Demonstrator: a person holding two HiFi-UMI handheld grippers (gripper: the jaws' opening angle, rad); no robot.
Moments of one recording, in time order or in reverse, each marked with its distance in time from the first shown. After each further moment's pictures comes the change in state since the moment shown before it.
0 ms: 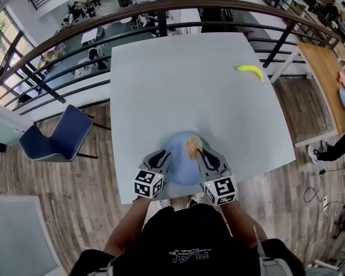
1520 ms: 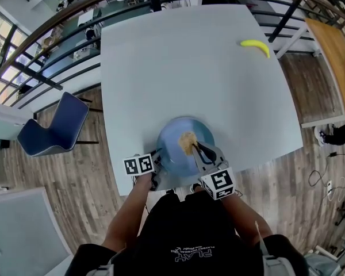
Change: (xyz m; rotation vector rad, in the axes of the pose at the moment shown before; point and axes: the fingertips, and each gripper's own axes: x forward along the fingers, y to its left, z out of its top) left arm 0.035 0.051 -0.139 -0.664 0.349 0.050; right arm 0.020 0.002 -0.070 0.077 0.130 0.082
